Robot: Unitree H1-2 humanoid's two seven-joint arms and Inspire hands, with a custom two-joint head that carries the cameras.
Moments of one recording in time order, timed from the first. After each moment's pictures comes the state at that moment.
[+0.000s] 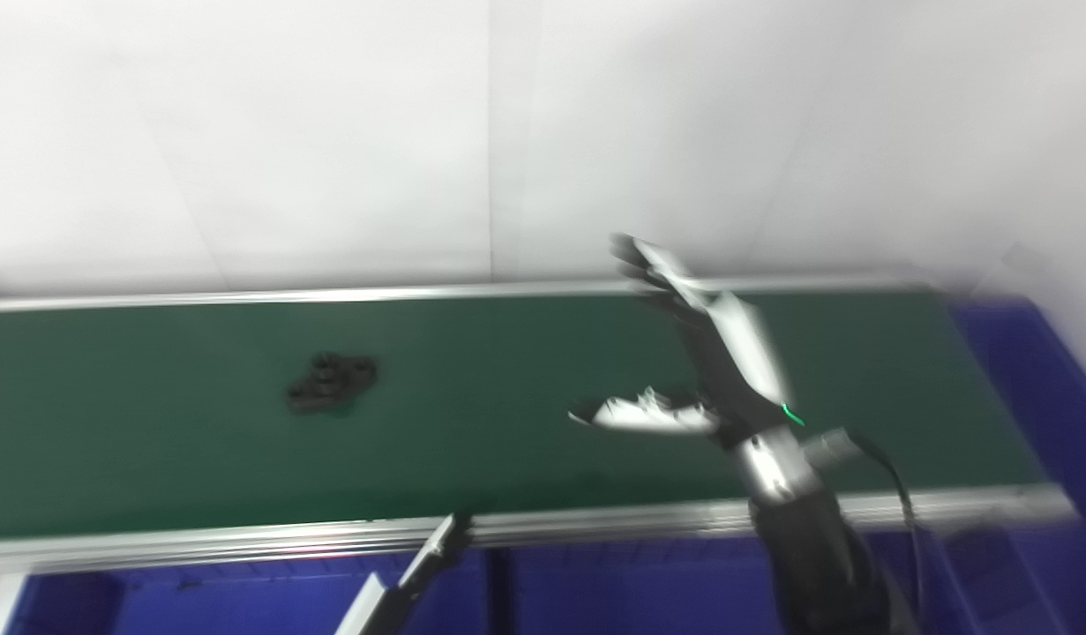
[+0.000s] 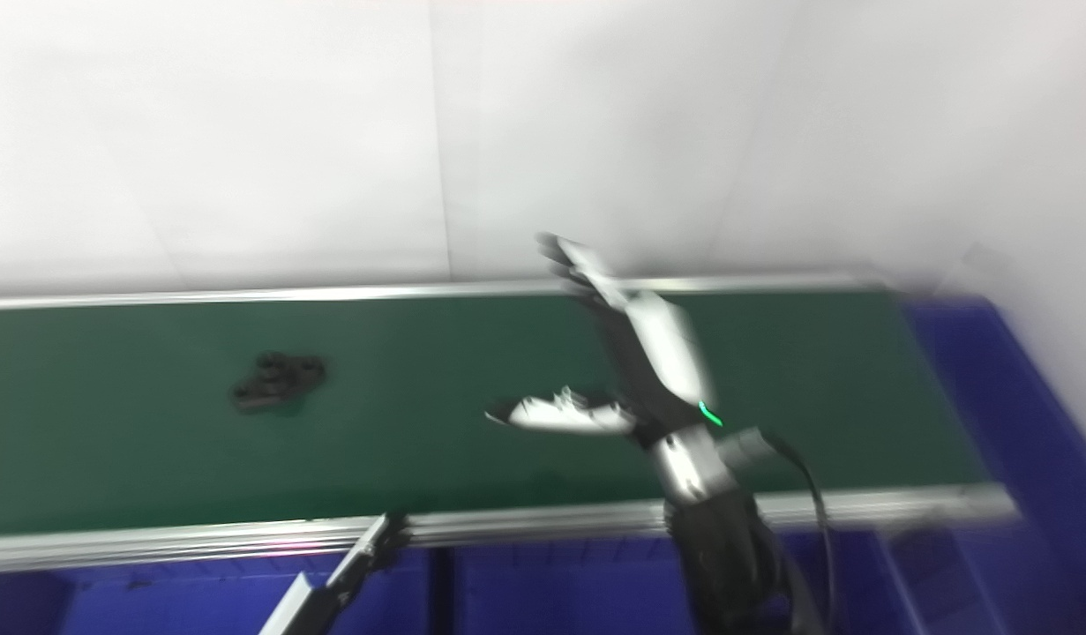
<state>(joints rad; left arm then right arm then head) 0.26 0.29 -0.55 0.11 0.19 -0.44 0.08 -0.09 -0.13 0.15 -0.32 -0.46 0.01 0.13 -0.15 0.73</state>
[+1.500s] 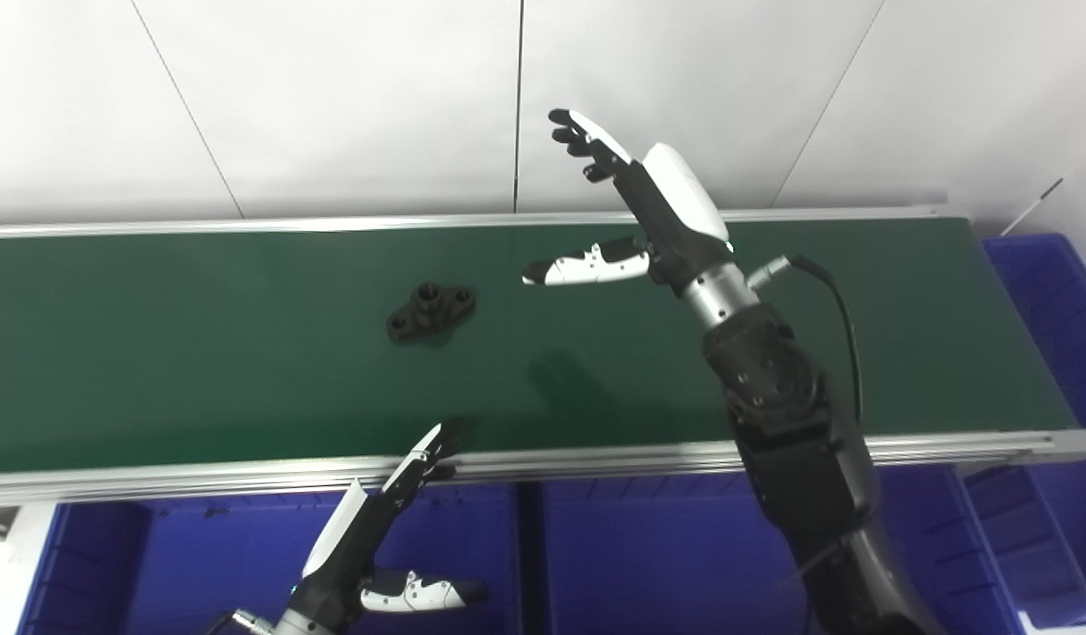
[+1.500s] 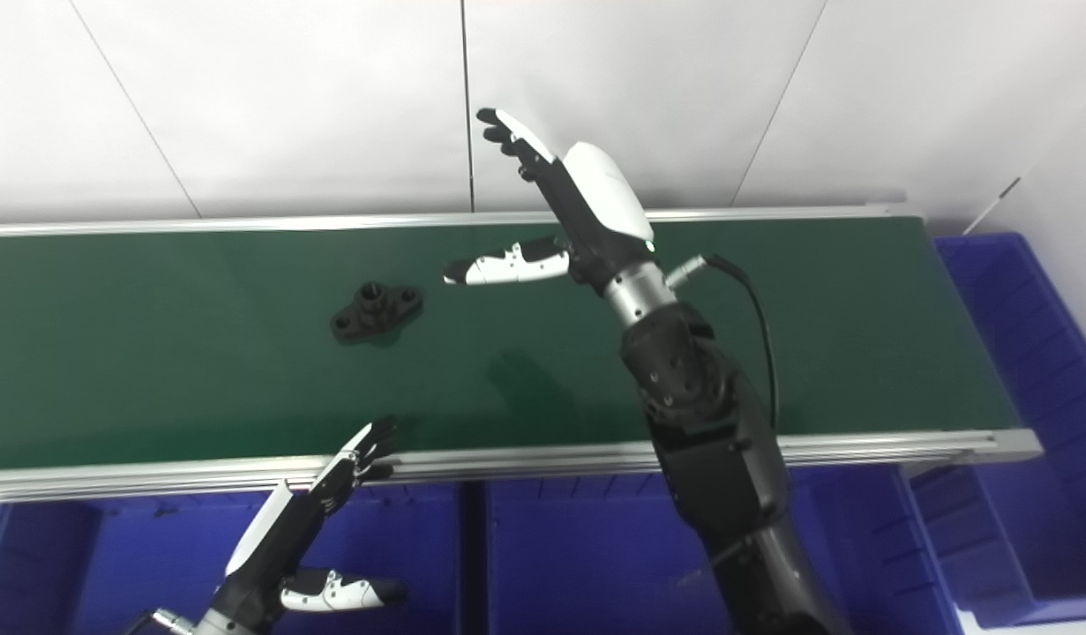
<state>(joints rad) 0.34 0.27 -0.43 -0.03 0.17 -0.43 -0.03 -0.30 -0.16 0.22 -0.18 -0.54 0.13 0.23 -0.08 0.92</state>
